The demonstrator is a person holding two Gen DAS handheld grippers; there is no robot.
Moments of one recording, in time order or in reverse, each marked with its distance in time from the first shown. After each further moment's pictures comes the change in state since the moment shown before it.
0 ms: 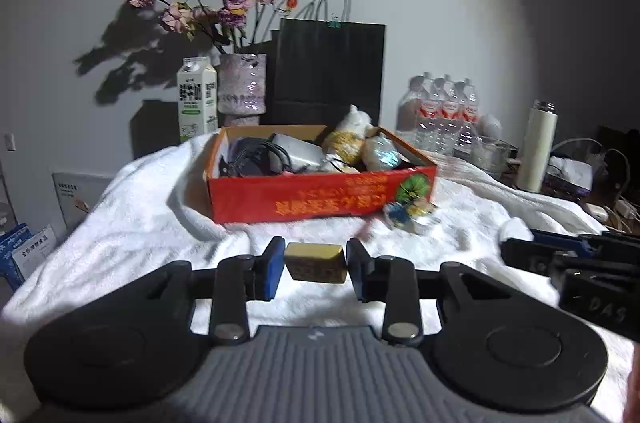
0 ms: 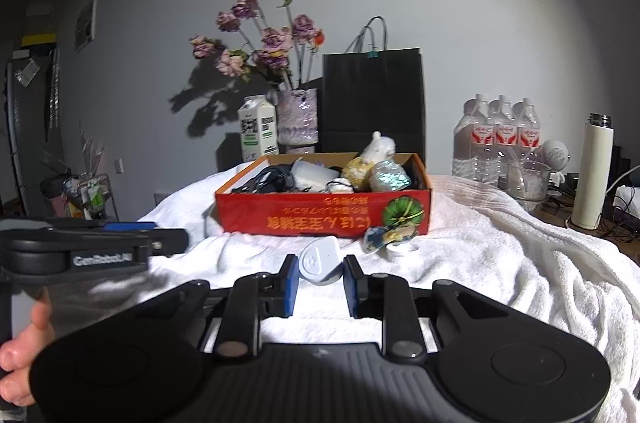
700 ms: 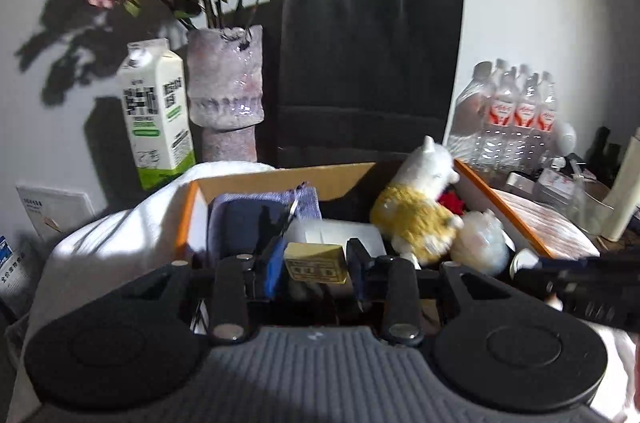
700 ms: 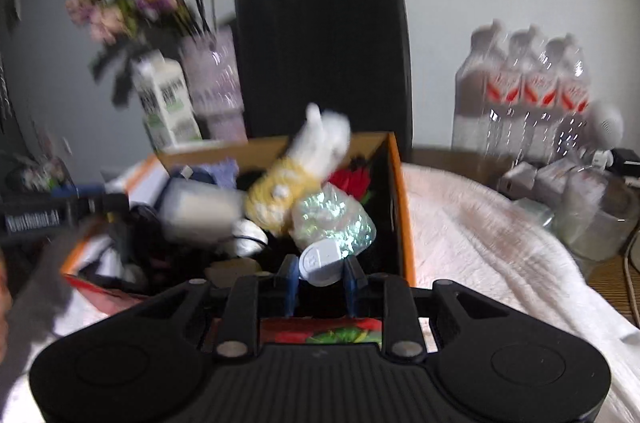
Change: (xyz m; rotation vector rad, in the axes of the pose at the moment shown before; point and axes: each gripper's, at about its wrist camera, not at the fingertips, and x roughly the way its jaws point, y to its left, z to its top) left arm 0.257 0.044 0.139 0.018 0.181 -0.015; right arm 0.271 -0.096 0.112 0.089 0.295 -0.044
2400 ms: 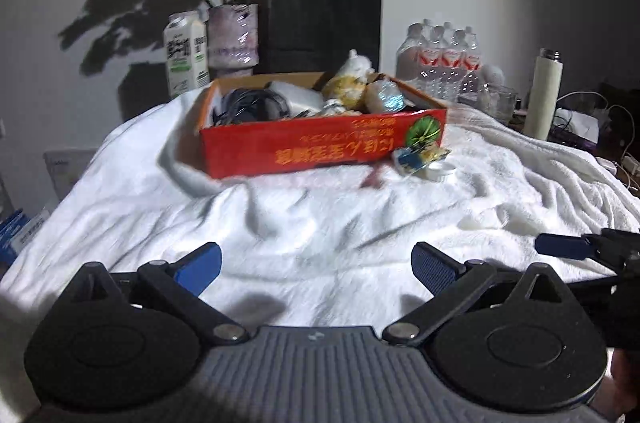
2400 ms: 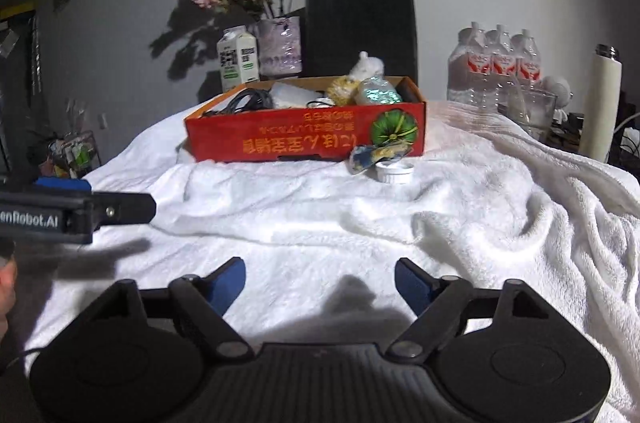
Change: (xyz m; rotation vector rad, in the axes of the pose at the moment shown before) left arm -0.195 -0.048 -0.200 0.039 -0.055 -0.012; right arm -0.171 0.054 -0.218 -0.057 -0.125 0.017
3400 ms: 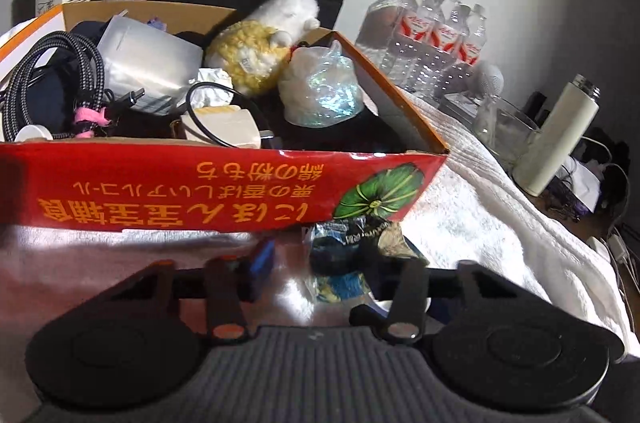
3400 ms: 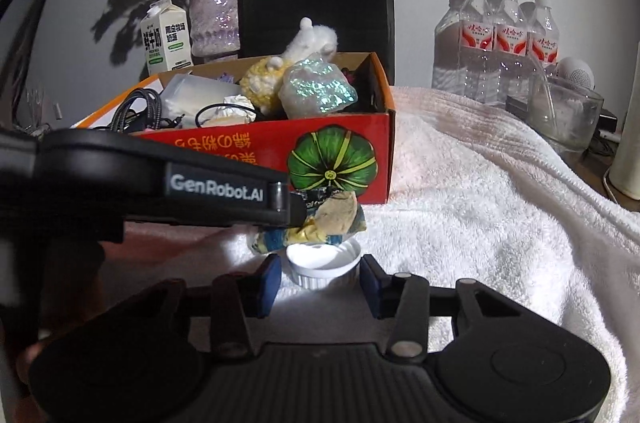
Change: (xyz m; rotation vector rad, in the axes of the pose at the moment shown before) left arm 0.224 -0.059 0.081 -0.216 0.192 -0.214; right arm 0.156 -0.064 0.073 0.009 0.108 -0.055
